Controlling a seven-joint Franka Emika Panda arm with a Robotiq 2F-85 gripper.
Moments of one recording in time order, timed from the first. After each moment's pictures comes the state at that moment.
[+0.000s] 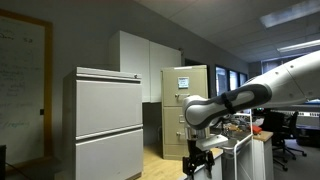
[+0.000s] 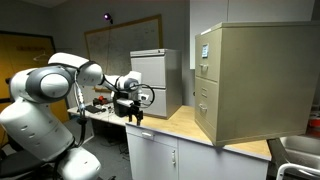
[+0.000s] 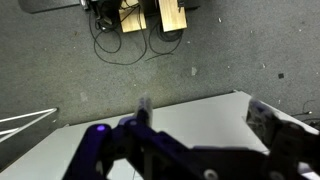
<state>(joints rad) -0.02 -0.38 0.12 -2.33 0.08 1.82 0.25</state>
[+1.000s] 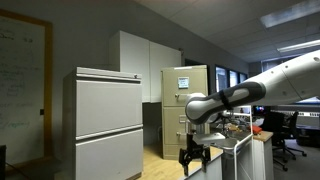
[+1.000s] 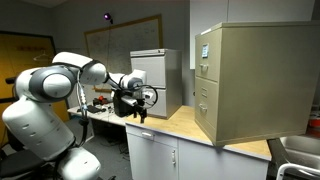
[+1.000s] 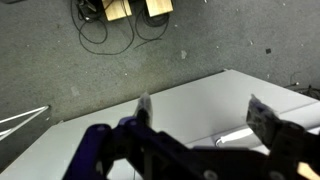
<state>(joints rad) -0.02 -0.35 0.07 -2.29 0.12 1.89 0.27</state>
